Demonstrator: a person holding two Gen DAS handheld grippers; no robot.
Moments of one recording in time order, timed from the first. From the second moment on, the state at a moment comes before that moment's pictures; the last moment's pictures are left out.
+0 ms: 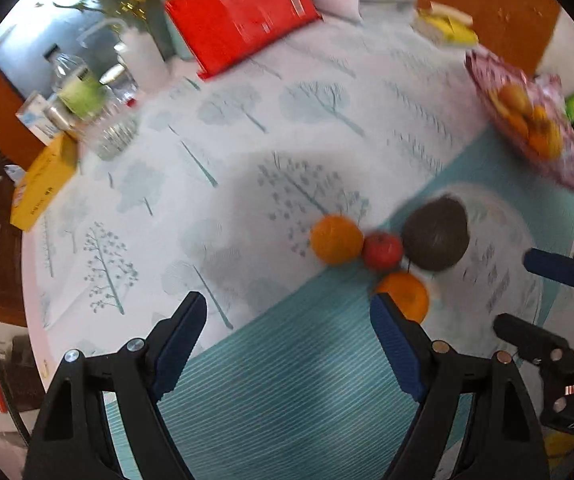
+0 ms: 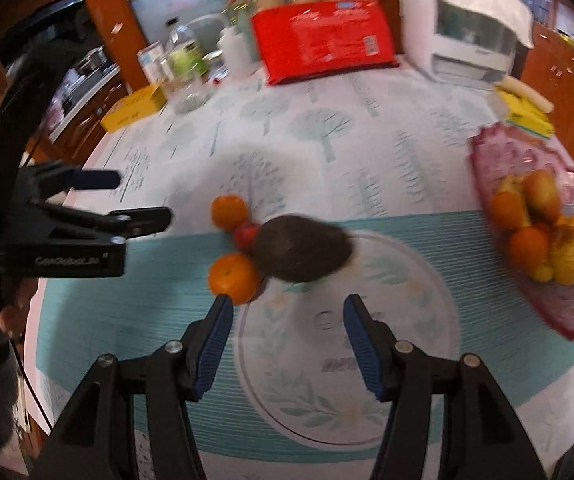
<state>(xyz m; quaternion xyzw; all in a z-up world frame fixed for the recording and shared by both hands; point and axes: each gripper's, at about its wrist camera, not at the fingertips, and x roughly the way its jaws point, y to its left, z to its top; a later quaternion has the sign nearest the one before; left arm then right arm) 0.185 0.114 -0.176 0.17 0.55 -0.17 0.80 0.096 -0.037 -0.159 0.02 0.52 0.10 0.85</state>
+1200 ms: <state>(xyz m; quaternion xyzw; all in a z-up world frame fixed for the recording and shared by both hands) 0.242 0.110 -0.213 -0.02 0.59 -0.16 0.79 0.091 -0.050 -0.221 0.04 0.54 0.06 0.84</state>
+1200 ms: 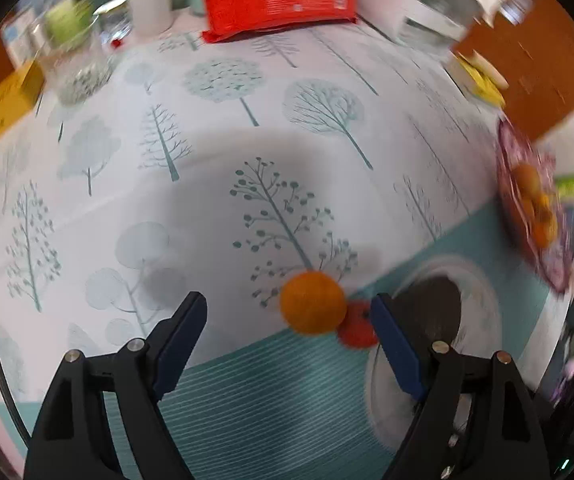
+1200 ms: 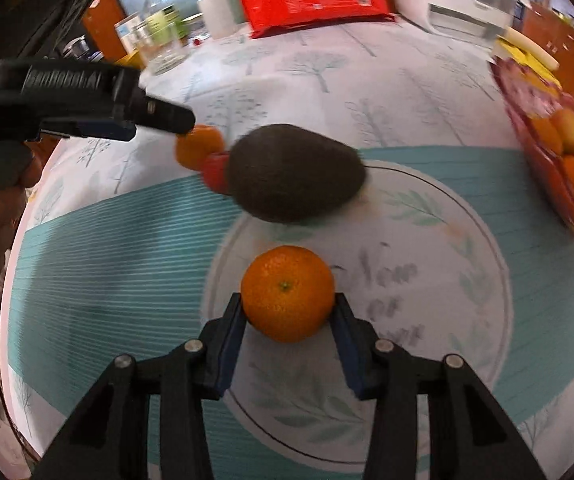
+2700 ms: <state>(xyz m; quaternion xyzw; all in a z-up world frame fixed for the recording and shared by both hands) 0.139 -0.085 -0.086 0.02 0.50 -0.20 0.84 0.050 -0.230 -0.099 0.09 0.42 0.00 0.90</state>
